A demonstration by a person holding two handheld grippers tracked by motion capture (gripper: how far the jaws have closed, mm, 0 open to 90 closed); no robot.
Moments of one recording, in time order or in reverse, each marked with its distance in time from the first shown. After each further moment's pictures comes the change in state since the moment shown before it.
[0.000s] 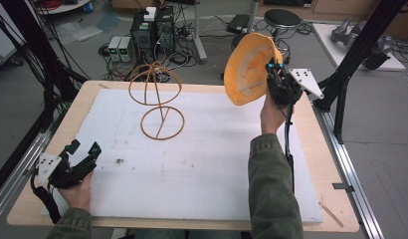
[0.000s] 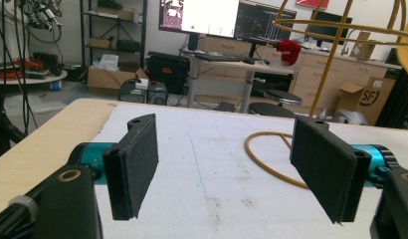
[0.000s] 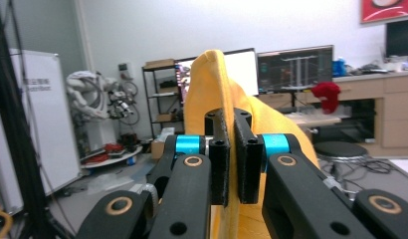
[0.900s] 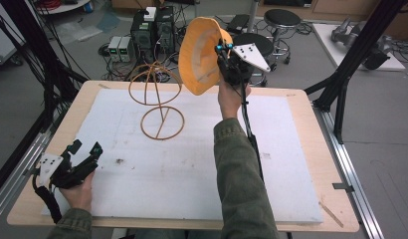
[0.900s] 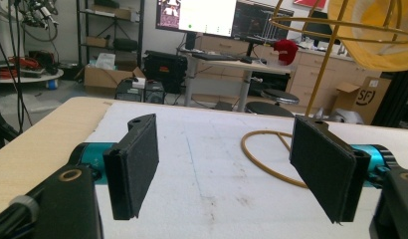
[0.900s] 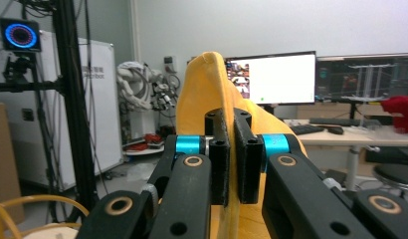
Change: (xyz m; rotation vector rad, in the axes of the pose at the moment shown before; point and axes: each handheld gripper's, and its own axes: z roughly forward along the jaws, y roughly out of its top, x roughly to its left) left arm -0.002 -0.002 0.002 0.004 -0.009 -0.001; right arm 0.111 0.010 0.057 0.015 0.171 -0.049
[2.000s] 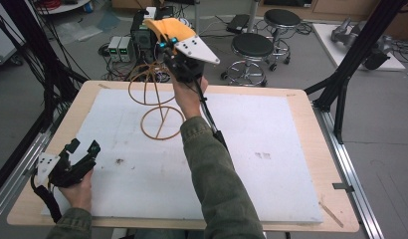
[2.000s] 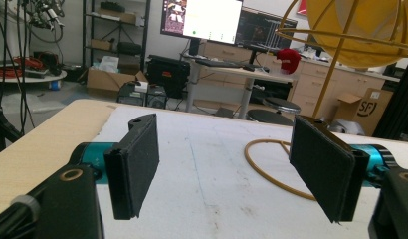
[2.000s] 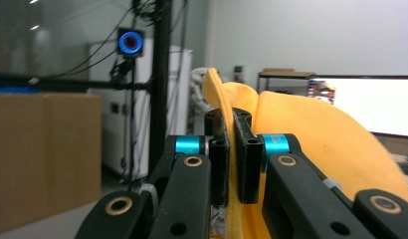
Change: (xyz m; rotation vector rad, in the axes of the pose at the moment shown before) left arm 0.004 0.001 0.001 -0.023 0.018 -0.024; right arm 0.112 0.013 0.022 -0.013 0.292 -0.073
